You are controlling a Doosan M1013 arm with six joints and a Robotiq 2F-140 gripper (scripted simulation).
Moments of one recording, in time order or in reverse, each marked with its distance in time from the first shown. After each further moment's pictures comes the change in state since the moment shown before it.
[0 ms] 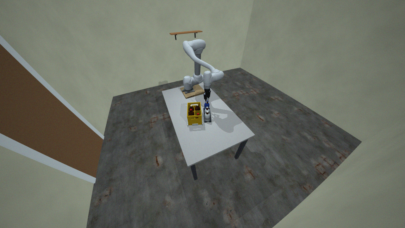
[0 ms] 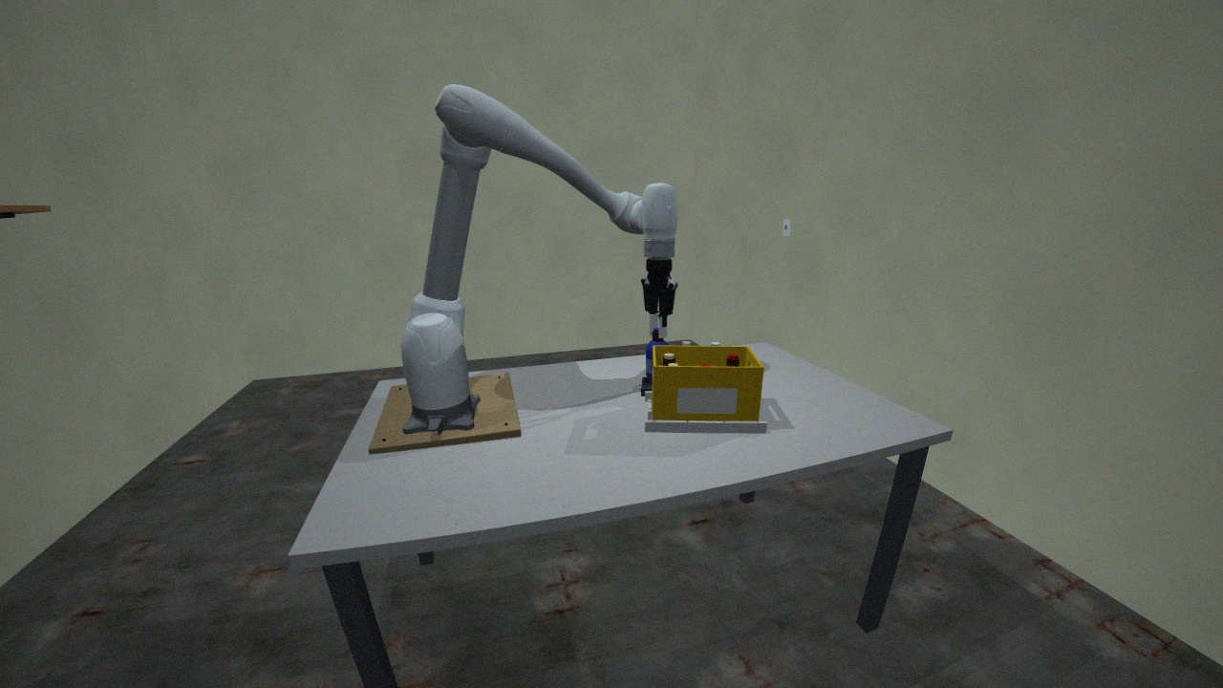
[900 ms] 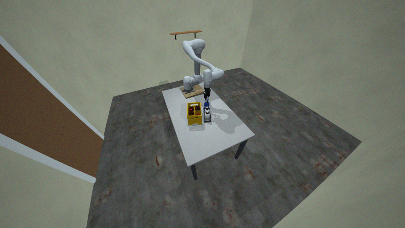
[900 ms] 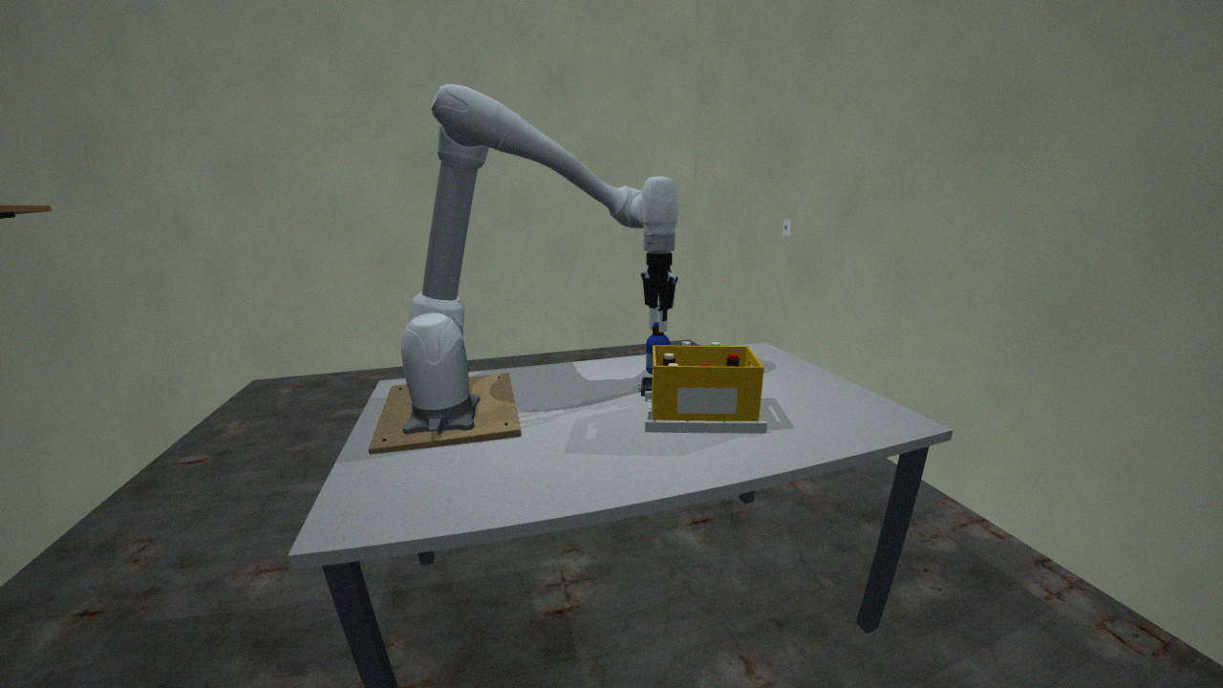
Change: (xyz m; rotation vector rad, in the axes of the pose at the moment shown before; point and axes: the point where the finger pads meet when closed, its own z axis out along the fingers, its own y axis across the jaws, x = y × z) arm 0.000 0.000 -0.018 0.000 0.000 0.000
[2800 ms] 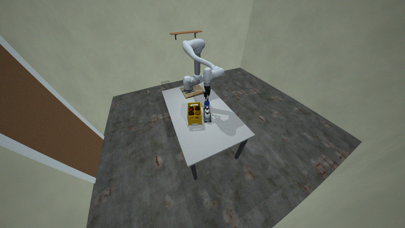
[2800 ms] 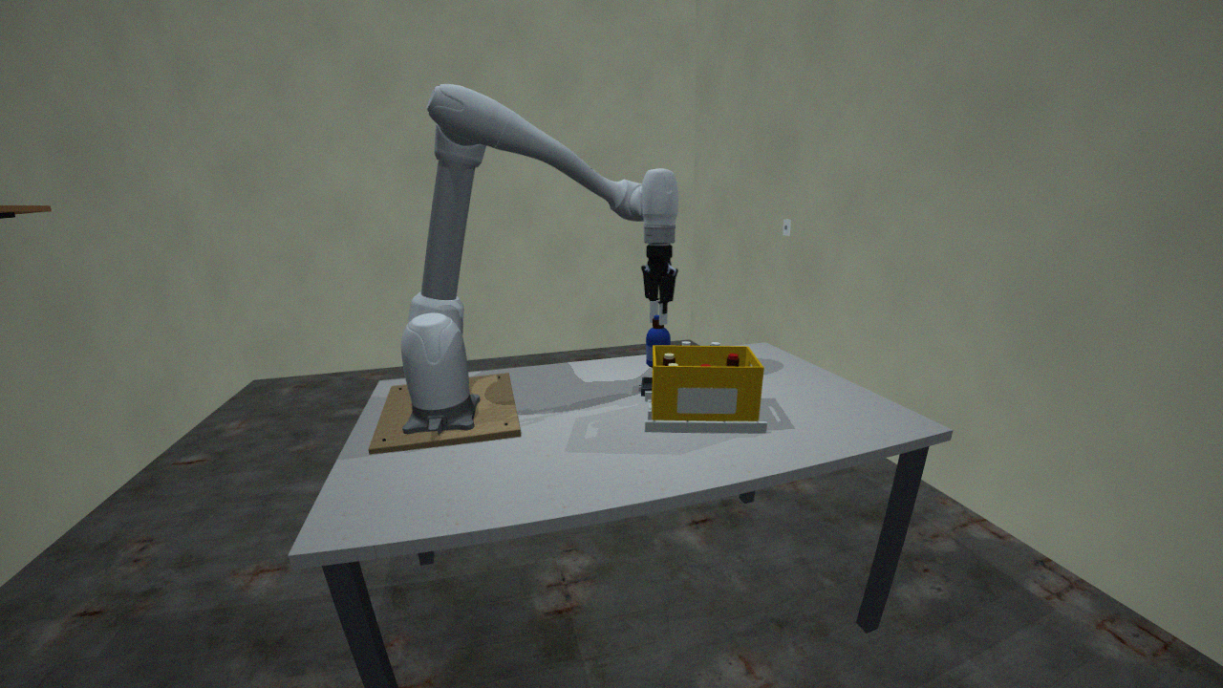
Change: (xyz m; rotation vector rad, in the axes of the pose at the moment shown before) arm 0.000 0.000 -0.022 0.000 0.000 0.000
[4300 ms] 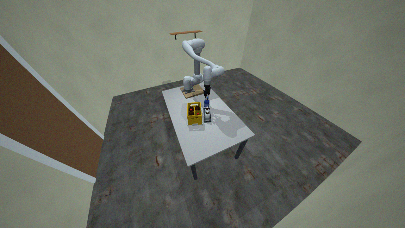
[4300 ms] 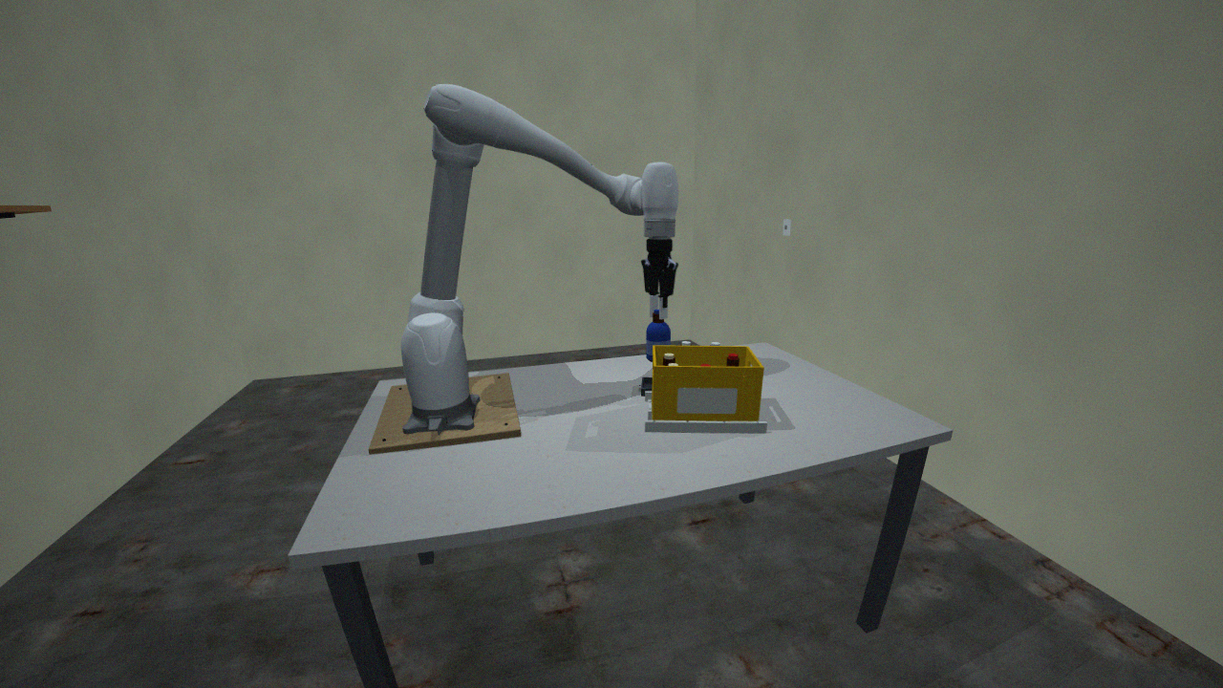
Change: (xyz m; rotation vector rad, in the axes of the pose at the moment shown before) arm 0.000 0.000 -0.018 0.000 0.000 0.000
